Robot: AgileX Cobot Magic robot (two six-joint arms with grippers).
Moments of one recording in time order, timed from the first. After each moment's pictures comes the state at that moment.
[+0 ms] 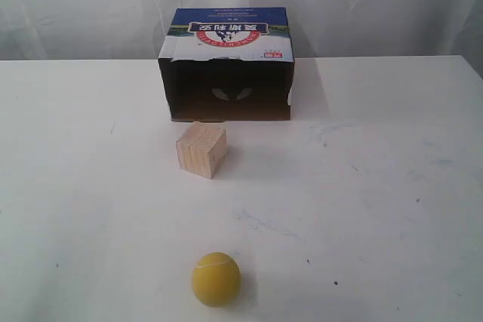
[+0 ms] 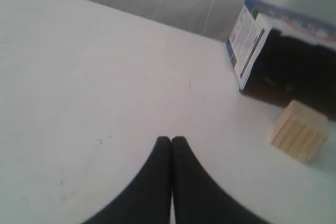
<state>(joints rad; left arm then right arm) 0.15 0.00 0.02 -0.35 0.24 -0.01 -0.05 0.00 0.00 0.02 0.36 0.11</state>
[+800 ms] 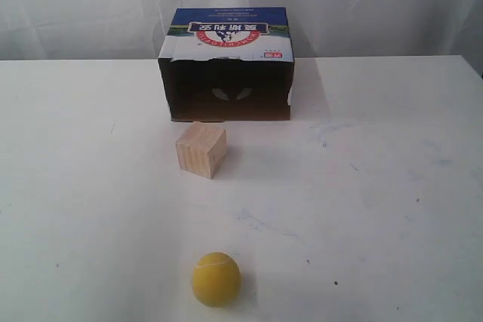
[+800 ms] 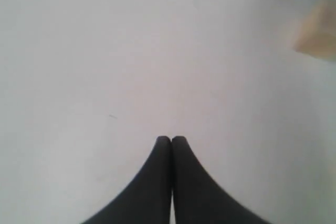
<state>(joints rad) 0.15 0.96 -0.86 -0.23 0.87 0.23 -0.05 0.00 0.00 0.02 0.36 0.11</state>
